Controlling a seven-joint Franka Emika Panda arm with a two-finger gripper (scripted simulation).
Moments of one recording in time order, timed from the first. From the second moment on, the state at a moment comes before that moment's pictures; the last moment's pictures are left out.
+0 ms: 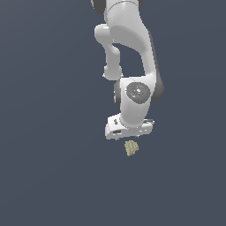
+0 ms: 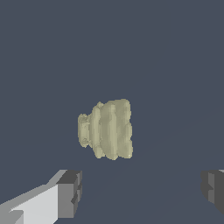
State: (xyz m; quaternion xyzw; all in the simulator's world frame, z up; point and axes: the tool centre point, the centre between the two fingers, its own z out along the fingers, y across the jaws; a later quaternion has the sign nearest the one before) arm 0.054 0.066 0.110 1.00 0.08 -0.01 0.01
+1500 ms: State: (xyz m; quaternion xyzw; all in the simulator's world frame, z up) arm 0.074 0.099 0.042 0.99 0.10 0.00 0.00
